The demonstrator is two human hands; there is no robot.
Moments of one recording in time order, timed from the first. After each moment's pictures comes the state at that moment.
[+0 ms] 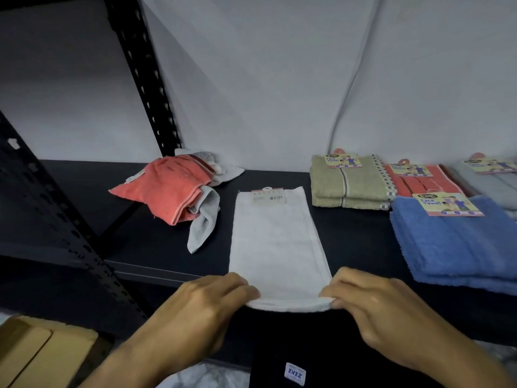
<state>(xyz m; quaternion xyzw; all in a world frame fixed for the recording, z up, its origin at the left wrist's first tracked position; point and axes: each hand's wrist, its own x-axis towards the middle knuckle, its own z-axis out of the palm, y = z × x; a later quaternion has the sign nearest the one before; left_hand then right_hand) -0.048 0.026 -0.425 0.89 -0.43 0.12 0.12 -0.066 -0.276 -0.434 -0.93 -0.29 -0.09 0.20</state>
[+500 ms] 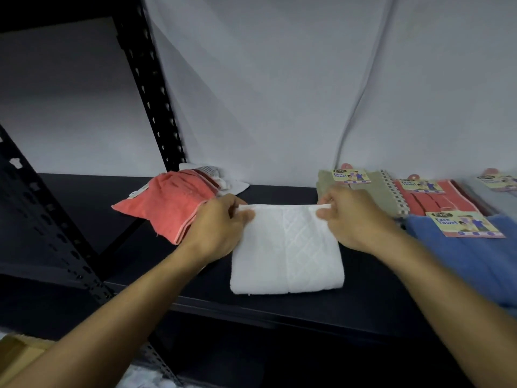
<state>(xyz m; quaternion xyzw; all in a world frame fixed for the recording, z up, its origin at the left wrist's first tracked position) 0.067 -0.009 -0.370 0.92 -0.07 0.08 0.38 0.059 -0.241 -0.362 -0.95 -0.03 -0.07 0.29</state>
